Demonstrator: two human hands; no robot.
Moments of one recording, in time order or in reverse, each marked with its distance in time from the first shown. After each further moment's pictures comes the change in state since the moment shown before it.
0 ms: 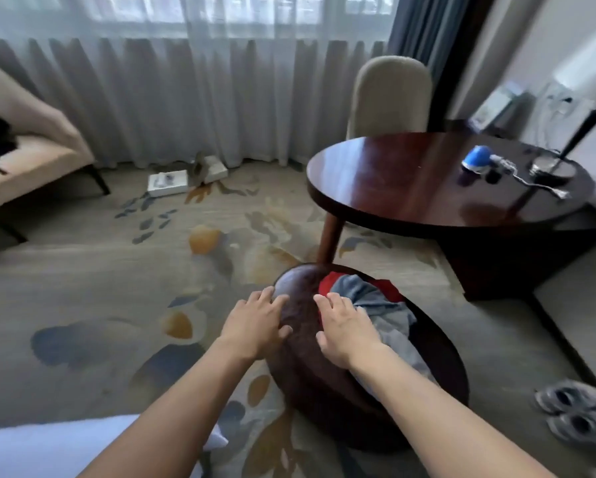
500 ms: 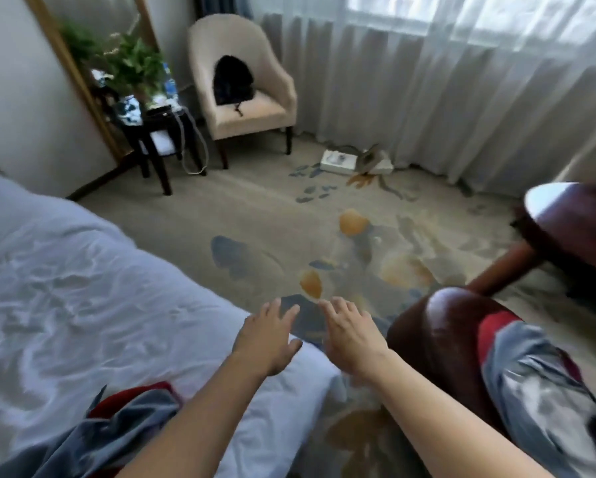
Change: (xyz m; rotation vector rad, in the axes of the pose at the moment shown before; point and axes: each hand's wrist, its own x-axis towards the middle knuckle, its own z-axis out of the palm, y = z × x) left_hand -0.317 -0.245 0.086 -0.247 -0.004 -0.558; right_hand -0.041 -0.372 0.082 -0.144 -0.092 -0.559
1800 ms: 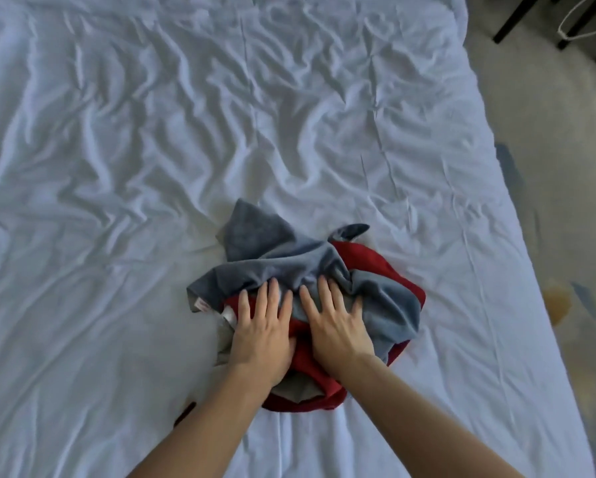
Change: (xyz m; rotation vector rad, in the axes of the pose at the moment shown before) left_hand -0.201 -0.318 0.355 -0.141 -0.079 -0.936; right_hand 0.082 -0.407 0.371 -0.387 -0.406 -0.901
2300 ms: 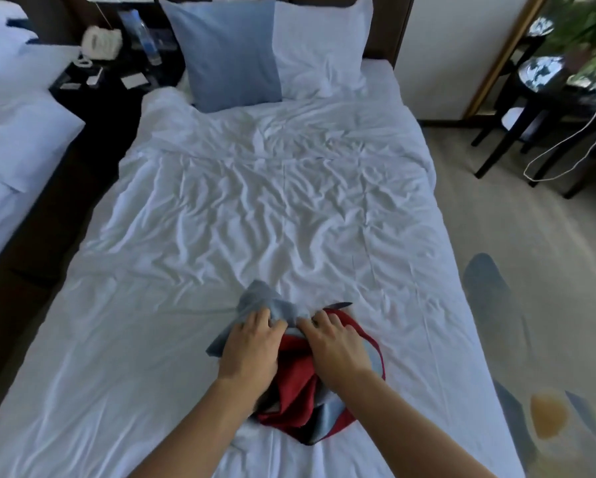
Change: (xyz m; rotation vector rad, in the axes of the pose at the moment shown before) left_hand -0.096 -0.022 -0.200 -0.191 0.234 -0.131; right_hand -0.092 -0.001 -0.185 0.006 0.266 -0.223
